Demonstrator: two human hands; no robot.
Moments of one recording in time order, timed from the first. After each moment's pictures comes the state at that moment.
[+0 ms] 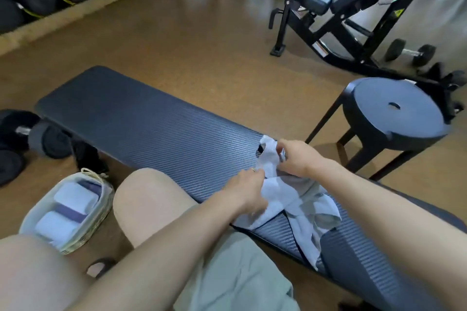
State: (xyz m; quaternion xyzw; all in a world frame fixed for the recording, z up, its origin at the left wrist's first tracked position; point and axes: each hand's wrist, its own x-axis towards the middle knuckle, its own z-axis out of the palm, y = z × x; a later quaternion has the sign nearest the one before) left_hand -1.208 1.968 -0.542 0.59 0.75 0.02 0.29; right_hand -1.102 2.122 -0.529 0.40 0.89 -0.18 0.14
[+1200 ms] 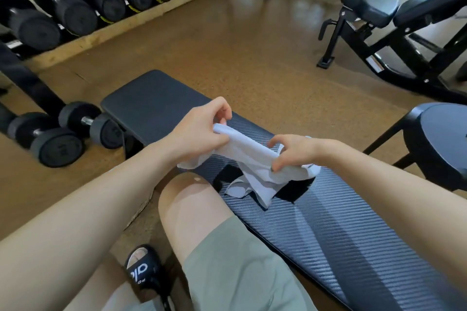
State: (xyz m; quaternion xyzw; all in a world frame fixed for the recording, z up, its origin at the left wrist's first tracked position) left_hand -1.383 1.916 -0.429 0.51 0.78 0.32 0.17; right_hand -1.214 2.103 -0.468 0.31 0.85 -0.35 0.23
